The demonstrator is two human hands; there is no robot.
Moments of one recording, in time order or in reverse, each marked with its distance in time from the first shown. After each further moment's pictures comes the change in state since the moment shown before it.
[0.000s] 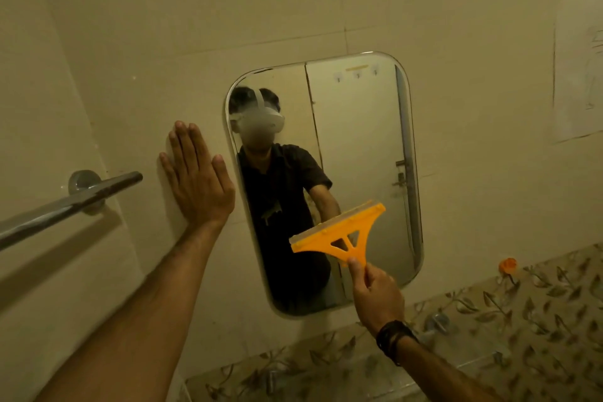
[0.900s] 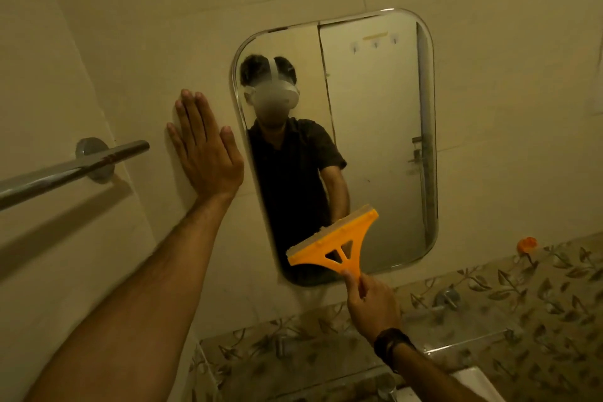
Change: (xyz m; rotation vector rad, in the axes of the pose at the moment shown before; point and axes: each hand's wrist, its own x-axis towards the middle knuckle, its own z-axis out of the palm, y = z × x) left_hand -0.002 0.000 0.002 0.037 0.028 0.005; right_hand -0.042 0.043 0.035 -0.053 -0.125 -0.028
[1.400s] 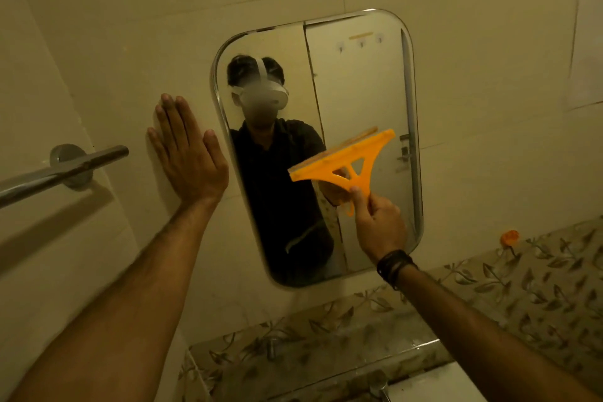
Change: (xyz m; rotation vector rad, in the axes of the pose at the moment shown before) left_hand -0.002 0.001 -0.001 0.015 -0.018 -0.009; right_hand 0.091 -0.075 -0.070 0.113 0.240 -0.103
